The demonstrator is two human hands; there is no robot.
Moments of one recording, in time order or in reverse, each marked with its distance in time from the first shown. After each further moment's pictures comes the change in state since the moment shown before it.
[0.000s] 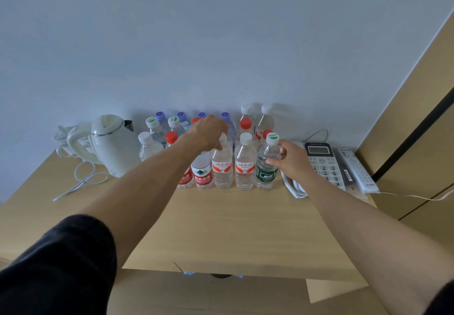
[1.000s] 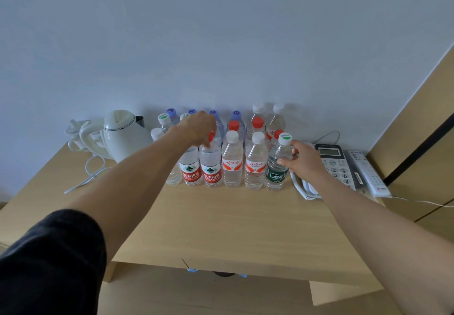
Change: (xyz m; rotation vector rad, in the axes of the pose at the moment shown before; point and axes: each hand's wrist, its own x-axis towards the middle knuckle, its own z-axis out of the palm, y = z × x) left_hand -0.019 -0.049 -0.002 -0.003 -0.061 -0.091; right_hand 0.002 0.004 0.004 0.017 -0.001 0.008
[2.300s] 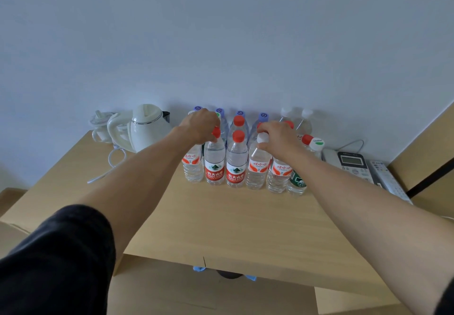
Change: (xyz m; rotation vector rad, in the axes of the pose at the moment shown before) left_hand -0.026 -0.072 0.015 -0.070 0.107 -0.019; right_hand 0.016 -0.142 0.062 -0.491 -0.075 -0.393
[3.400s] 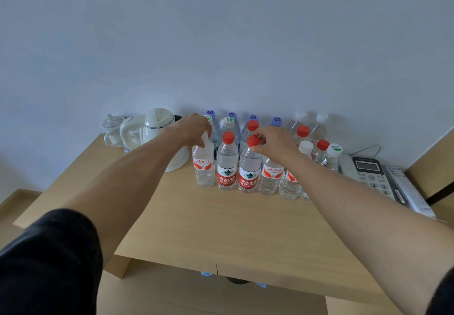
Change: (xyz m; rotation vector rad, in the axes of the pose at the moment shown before) left_hand -0.006 -0.061 0.011 -0.034 -0.075 -0.039; right_hand 0.023 -0.030 0.024 0.082 -0.035 -0.010
